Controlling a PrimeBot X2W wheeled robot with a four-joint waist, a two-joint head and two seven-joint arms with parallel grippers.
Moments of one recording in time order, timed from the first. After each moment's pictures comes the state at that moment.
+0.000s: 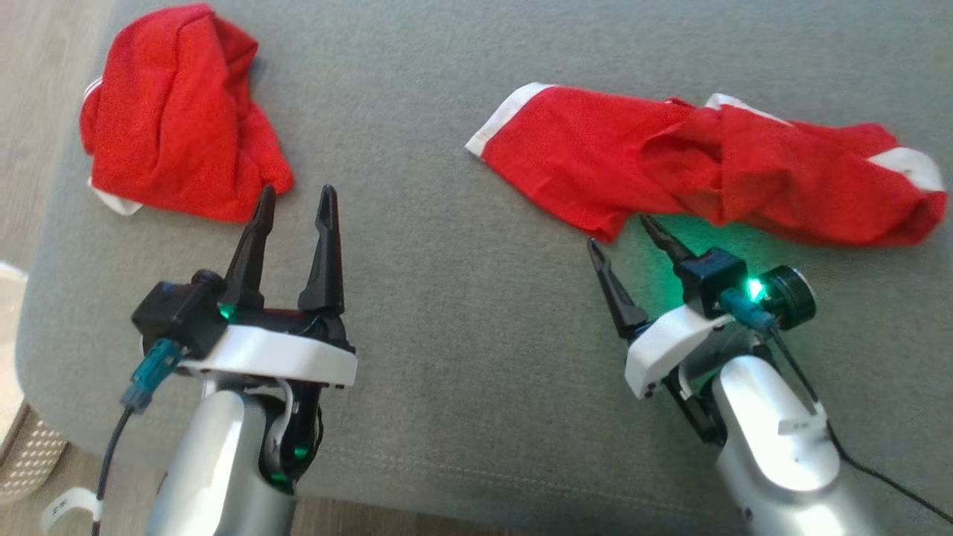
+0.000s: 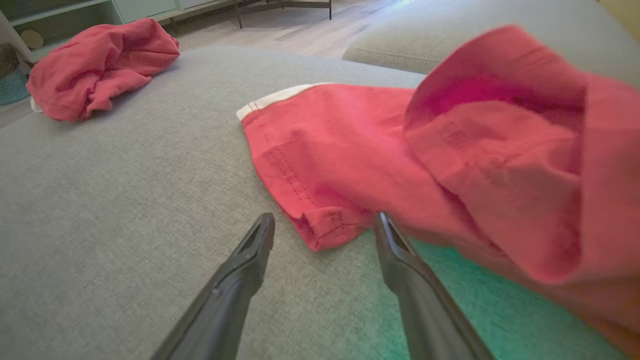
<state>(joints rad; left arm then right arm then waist) -0.22 0.04 -0.22 0.12 -0.33 -0.01 -0.26 -0.36 -0.06 0.30 0.45 0.00 0.13 -0.05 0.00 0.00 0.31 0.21</state>
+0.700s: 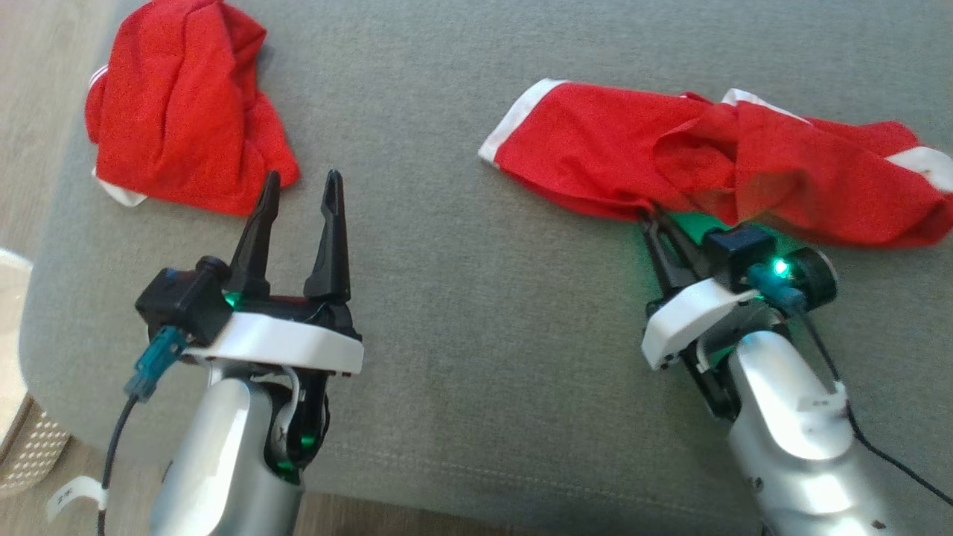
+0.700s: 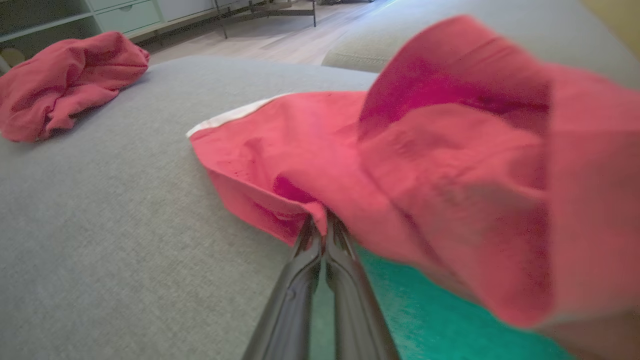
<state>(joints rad) -0.25 0.04 -0.25 0.12 -0.35 0.02 -0.26 -0.44 -0.06 0.25 0.56 0.02 0.13 -0.11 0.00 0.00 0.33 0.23</state>
